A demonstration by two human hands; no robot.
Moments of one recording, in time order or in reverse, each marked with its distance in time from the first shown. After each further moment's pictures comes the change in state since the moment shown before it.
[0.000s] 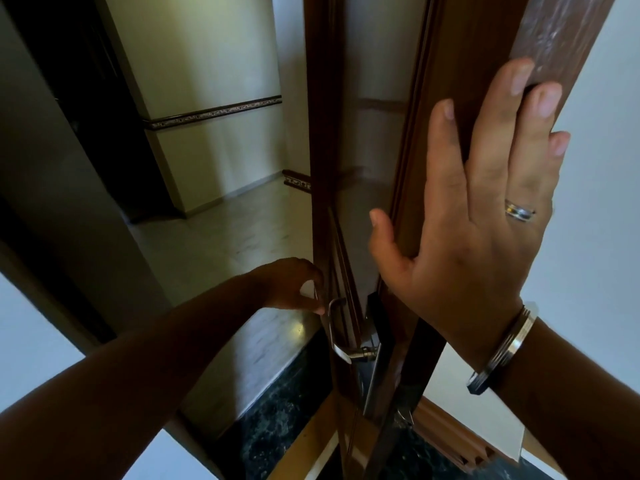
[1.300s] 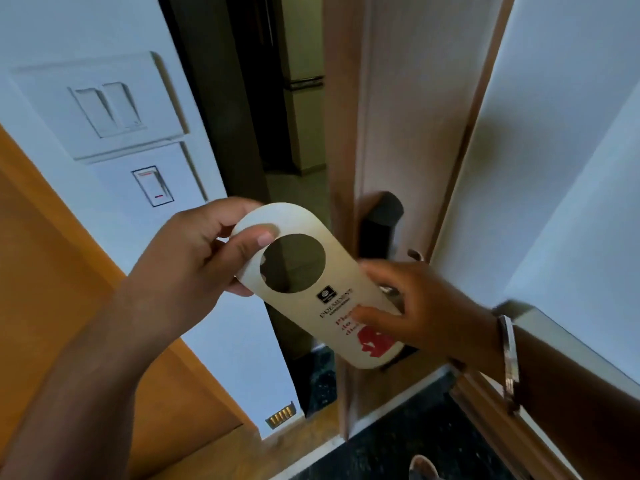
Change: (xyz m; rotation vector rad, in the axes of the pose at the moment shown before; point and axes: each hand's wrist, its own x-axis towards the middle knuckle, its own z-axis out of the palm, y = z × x) left_hand -0.318 0.096 -0.035 -0.497 0.841 -0.501; right_hand -0.079 -0.080 -0.009 1.446 -1.326 -0.165
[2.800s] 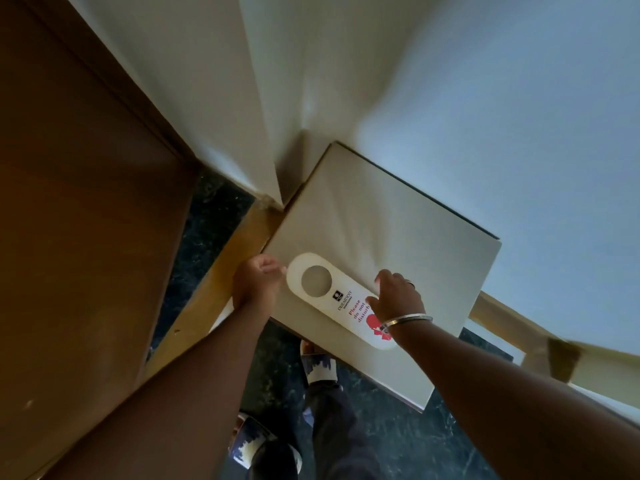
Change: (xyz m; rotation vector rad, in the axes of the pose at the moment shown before) left_hand 0.139 -0.133 0.962 -0.095 -0.597 -0.902; right_hand -0.346 0.756 0.024 -0.218 0.063 1.476
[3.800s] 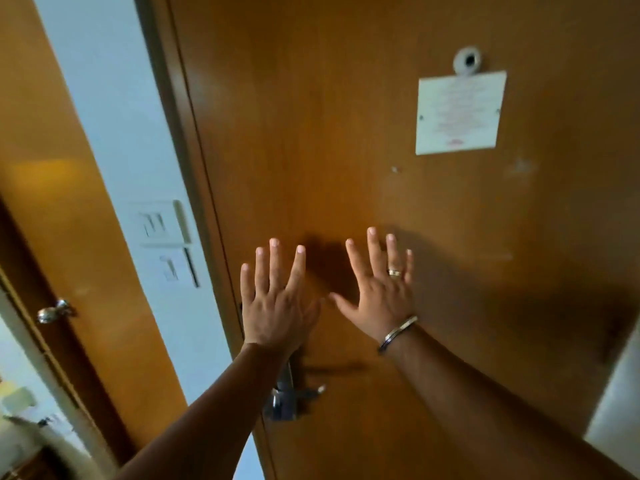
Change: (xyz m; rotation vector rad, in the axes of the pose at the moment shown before) left_hand -0.470 0.041 -0.609 0.788 1.690 -0.040; right_hand -0.468 -0.594 -0.343 0.192 0.850 -1.867
